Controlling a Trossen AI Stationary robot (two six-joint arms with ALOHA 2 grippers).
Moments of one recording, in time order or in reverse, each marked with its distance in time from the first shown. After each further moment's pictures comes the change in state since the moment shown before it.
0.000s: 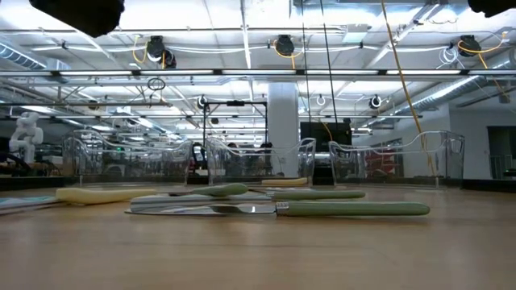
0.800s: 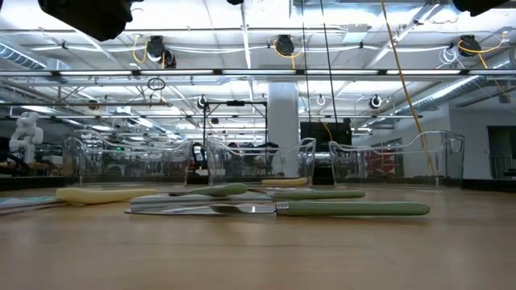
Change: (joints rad) left arm 0.036 0.000 0.000 -0.063 0.013 -0.033; right arm -0.036 0.055 0.054 -0.020 0.005 -0.010
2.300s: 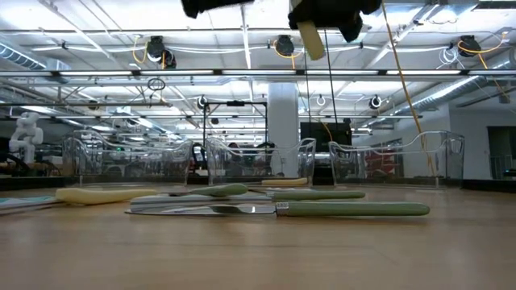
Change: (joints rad) left arm 0.019 -0.432 0.026 -1.111 -0.170 -0.298; right arm -0.053 -0.088 0.239 -1.166 0.184 0.552
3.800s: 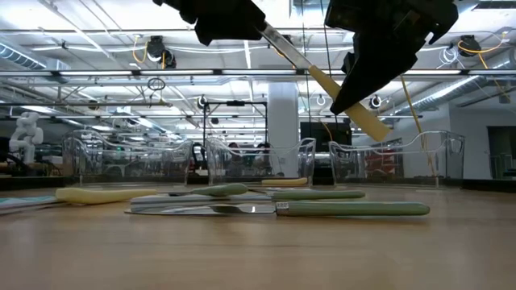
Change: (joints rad) left arm 0.113 0.056 0.073 -0.226 0.229 -0.047; right arm -0.021 0.108 -0.002 -0.314 -0.168 0.084
